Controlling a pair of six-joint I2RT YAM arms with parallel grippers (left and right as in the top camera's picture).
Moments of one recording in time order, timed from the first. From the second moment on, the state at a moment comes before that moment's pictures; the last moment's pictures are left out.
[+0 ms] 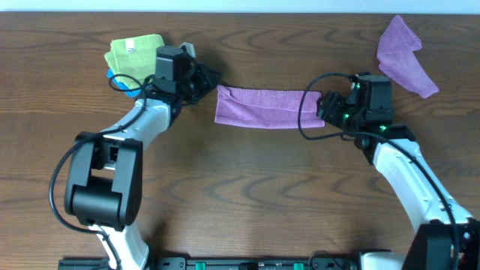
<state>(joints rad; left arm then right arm) -0.21 1.93 1.16 0.11 0.49 -0.83 0.07 1.48 0.90 -0.29 -0.17 0.57</state>
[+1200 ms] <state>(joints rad) -0.36 2.00 1.16 -0.03 0.19 -0.79 0.07 1.51 0.60 0.07 -0.25 0.89</state>
